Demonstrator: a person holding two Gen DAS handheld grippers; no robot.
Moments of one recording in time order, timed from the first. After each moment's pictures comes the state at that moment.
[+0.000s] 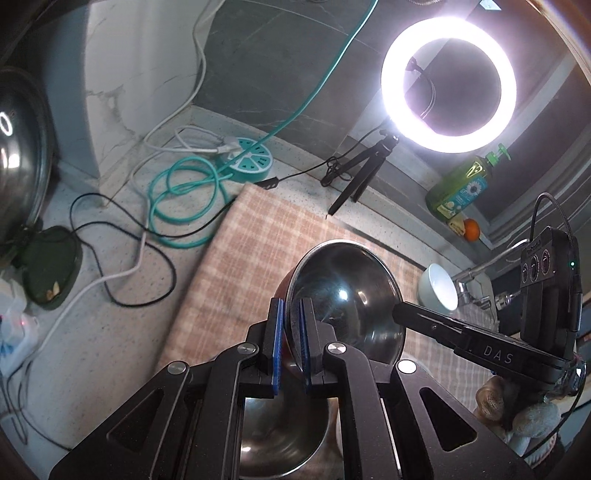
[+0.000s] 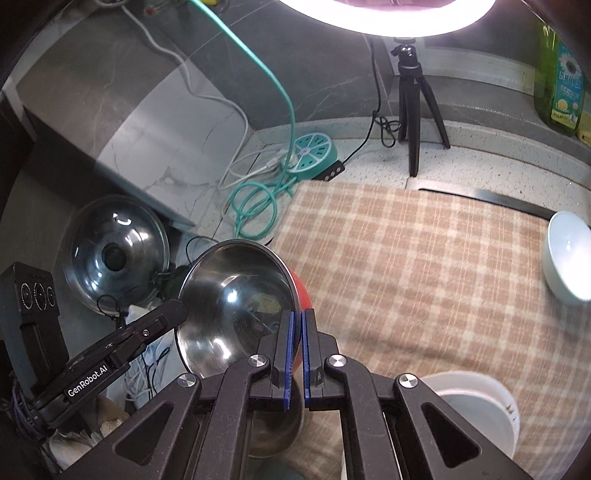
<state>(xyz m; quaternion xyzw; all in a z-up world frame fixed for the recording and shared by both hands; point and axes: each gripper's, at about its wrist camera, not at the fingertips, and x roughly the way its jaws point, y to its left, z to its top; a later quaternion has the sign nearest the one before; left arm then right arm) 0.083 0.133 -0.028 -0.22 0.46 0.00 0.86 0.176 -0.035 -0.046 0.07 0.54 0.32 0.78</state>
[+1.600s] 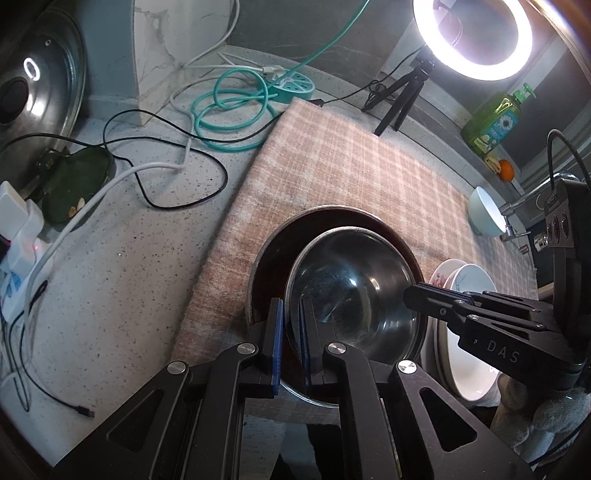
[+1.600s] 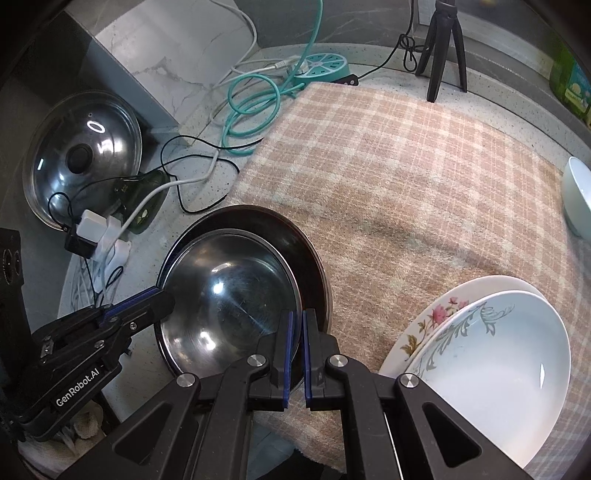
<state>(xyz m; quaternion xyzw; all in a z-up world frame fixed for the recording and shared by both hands) 0.017 0.140 -0.104 -0.18 0.52 0.03 0.83 0.099 0.007 -0.122 -0.05 0.58 0.29 0.76</state>
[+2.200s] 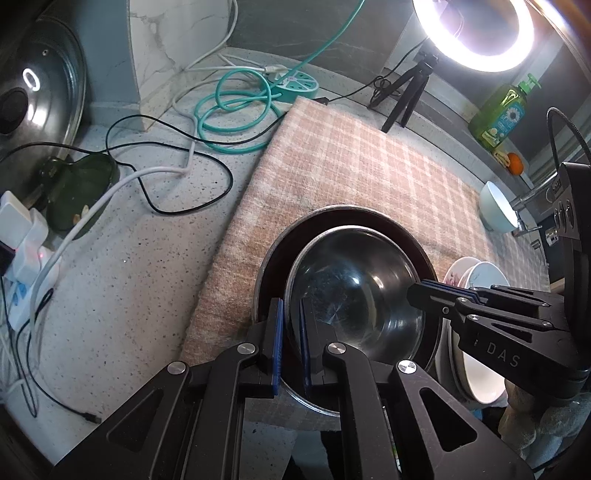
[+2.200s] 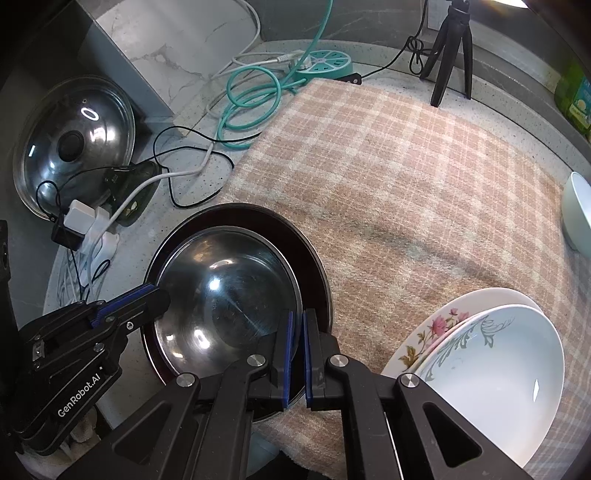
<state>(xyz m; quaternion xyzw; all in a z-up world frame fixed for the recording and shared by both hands) 0.022 0.136 -0.109 -0.15 0.53 0.04 0.83 0.101 0.017 -0.127 -0.08 0.58 0.28 0.76</state>
